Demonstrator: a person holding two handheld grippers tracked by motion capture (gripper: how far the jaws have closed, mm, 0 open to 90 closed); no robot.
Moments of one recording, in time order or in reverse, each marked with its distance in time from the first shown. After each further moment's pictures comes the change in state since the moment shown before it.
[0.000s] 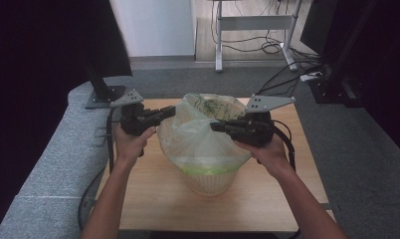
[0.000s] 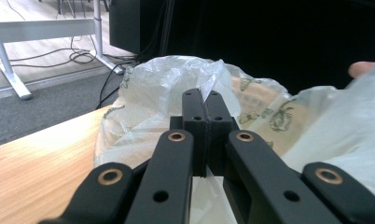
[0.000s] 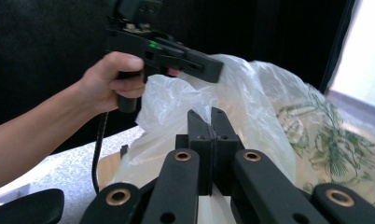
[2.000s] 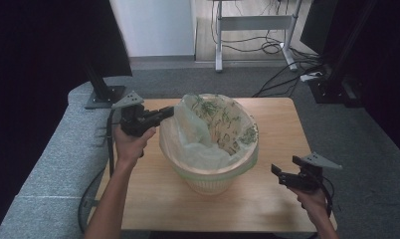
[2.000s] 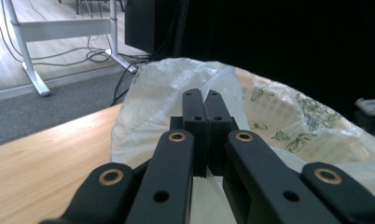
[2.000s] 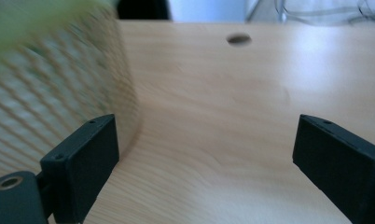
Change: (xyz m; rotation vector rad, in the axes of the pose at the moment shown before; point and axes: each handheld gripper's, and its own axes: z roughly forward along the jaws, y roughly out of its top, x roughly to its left) left arm 0.000 -0.002 0.001 0.000 0.066 0.000; right arm -0.059 -0.219 -0.096 0.081 -0.618 0.301
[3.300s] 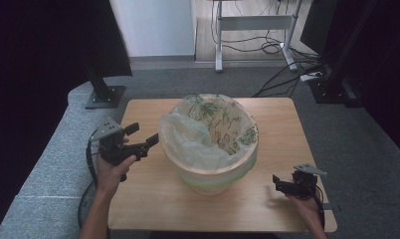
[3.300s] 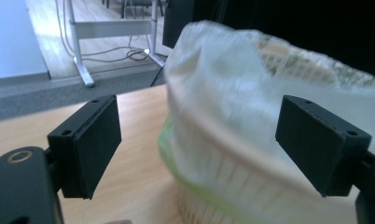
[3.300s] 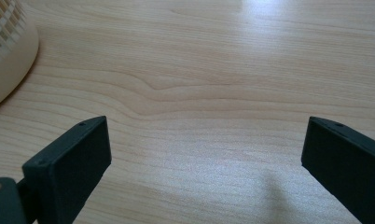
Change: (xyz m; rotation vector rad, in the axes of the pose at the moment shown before) left arm -0.003 -0.053 -0.047 -0.028 0.154 -0.018; right arm -0.027 -0.063 0.039 0.188 -0.212 0.048
